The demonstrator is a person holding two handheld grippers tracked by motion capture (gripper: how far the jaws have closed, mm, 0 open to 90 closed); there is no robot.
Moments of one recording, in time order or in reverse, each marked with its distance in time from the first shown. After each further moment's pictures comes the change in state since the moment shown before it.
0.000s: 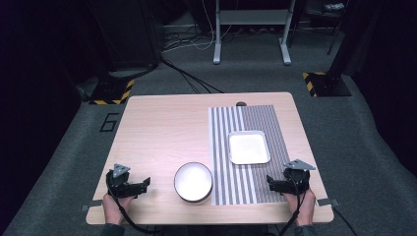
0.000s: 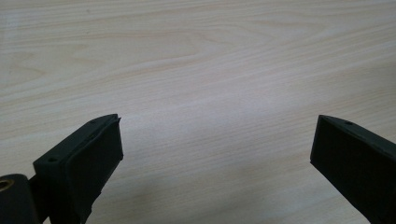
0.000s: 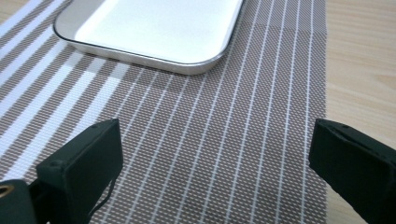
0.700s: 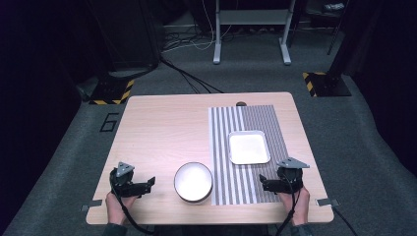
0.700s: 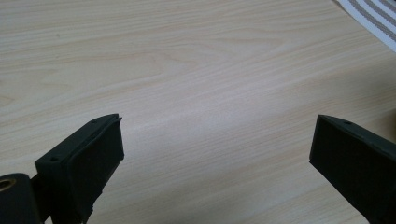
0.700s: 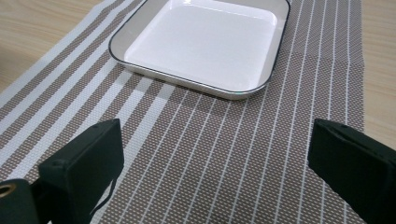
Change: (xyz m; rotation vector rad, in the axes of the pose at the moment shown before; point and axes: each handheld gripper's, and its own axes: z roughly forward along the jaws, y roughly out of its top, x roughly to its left) left arm -0.017 0.012 -0.007 -0.015 -0.054 0.034; right arm 0.021 0.014 -0.005 -0.025 0.066 -0.036
